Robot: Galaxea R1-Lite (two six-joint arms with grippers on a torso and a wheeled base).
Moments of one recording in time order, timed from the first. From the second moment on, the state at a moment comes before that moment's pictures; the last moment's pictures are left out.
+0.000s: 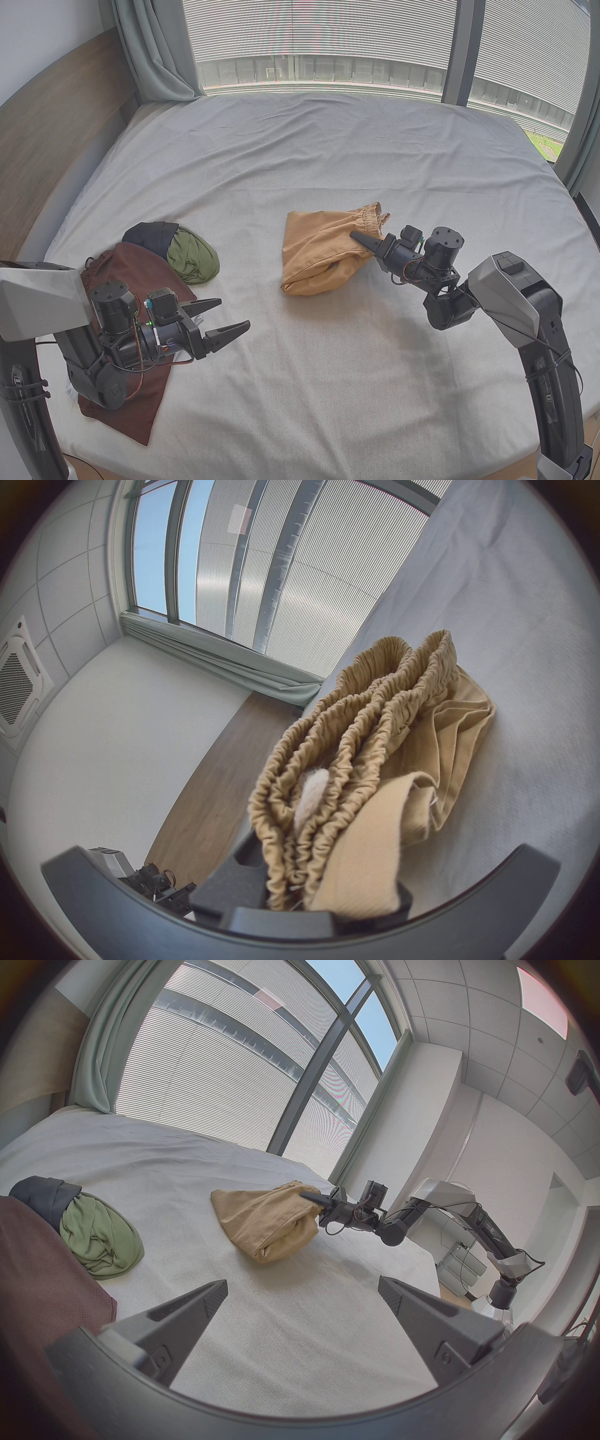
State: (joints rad) left arm -0.19 2.20 -0.48 -1.55 -0.71 -0.10; right arm 0.26 2.69 -1.64 -1.22 0.61 0.93
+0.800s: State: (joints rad) left arm -0.19 2.20 -0.48 -1.55 -0.71 -0.11; right arm 0.23 2.70 -1.44 -1.34 0.60 0.92
